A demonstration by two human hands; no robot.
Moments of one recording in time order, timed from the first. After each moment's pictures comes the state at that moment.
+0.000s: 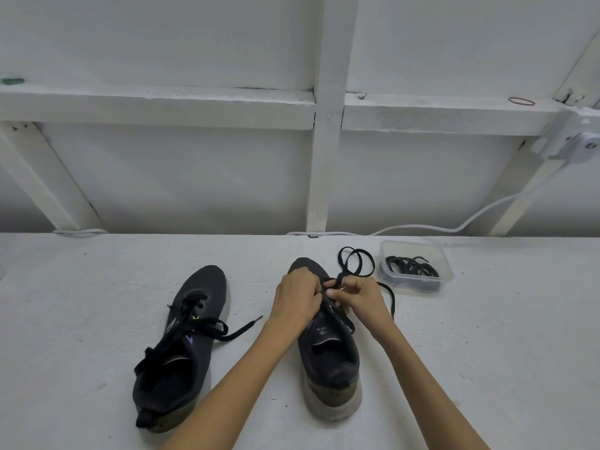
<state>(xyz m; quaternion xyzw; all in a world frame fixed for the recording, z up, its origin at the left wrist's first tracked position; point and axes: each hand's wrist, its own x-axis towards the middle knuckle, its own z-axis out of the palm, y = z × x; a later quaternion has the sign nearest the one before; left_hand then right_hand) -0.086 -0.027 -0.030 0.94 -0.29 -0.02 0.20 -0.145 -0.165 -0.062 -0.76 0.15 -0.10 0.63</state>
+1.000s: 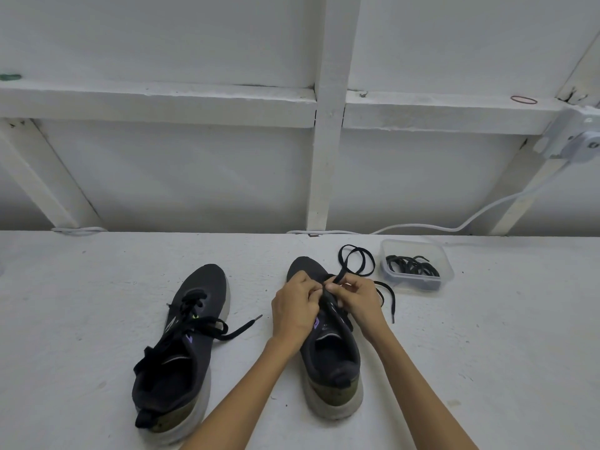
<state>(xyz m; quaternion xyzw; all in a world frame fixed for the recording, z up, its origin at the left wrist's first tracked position) -0.095 -0.027 -0.065 0.91 -0.21 0.02 0.37 -0.141 -0.158 -0.071 -0.73 0.17 -0.14 0.65</state>
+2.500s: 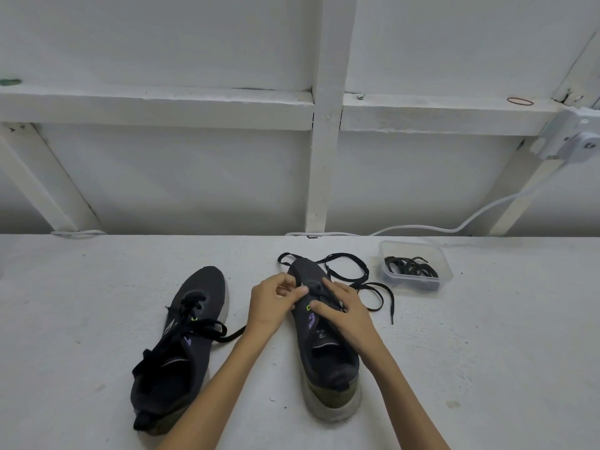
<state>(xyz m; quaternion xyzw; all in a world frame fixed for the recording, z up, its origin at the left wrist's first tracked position) -0.072 0.010 -0.061 0.81 -0.13 -0.10 0.56 -0.166 -0.129 -0.058 -0.79 0.21 -0.06 0.58</state>
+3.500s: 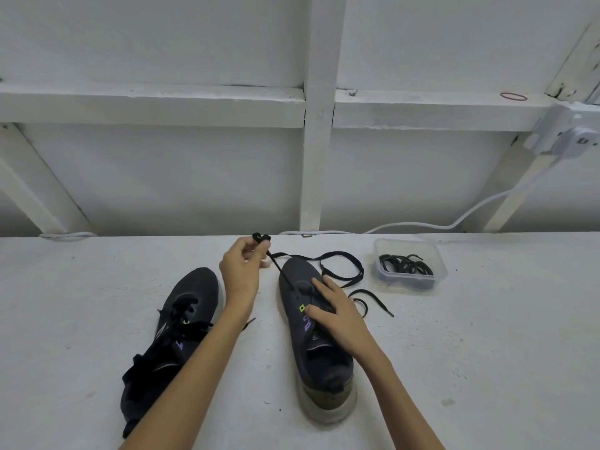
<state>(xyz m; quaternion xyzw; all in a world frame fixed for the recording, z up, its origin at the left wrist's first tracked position) -0.034 0.012 -0.028 0.73 -0.03 0.03 0.69 -0.163 -0.129 -0.064 -0.84 0.19 0.00 0.50</state>
